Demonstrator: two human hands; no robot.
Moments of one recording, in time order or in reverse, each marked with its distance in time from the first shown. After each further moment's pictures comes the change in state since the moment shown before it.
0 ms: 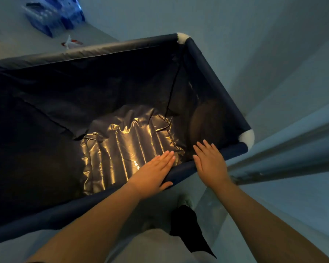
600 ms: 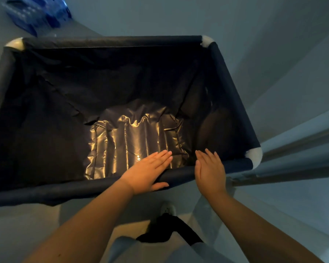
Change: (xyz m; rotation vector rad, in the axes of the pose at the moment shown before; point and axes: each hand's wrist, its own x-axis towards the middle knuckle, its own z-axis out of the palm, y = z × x) left_hand 0.046 -0.048 -0.023 0.042 -0.005 0.139; right_hand 0.020 0.000 -0.010 0.081 0.086 0.187
